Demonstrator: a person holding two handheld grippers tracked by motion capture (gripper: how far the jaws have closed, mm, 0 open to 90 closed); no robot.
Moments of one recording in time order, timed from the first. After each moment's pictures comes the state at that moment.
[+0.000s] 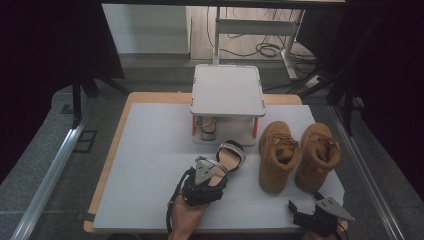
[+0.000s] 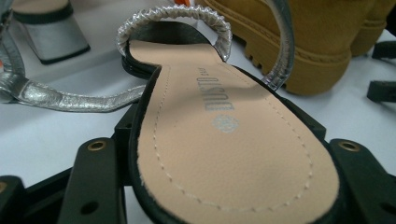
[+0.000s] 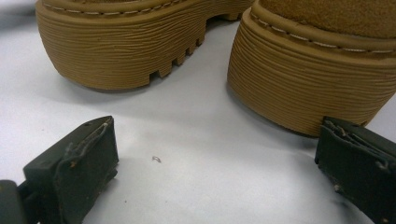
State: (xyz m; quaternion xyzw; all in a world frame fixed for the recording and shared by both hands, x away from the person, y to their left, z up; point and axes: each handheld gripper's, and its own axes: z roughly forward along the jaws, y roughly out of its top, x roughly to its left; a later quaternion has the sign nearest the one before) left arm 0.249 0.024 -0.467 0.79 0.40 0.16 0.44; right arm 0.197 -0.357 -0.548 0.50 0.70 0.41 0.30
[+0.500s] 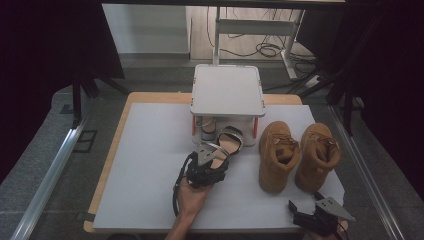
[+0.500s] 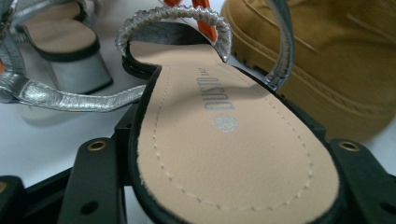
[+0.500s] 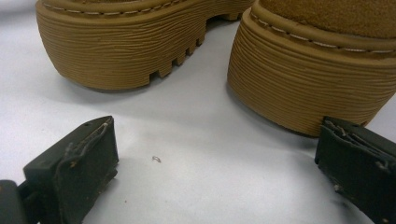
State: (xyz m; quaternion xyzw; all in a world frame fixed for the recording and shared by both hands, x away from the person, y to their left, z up) left arm 0.297 0.016 -0.466 0.77 0.42 0.18 0.46; right arm 0.197 -0.357 -0.548 0.50 0.70 0.41 0.30
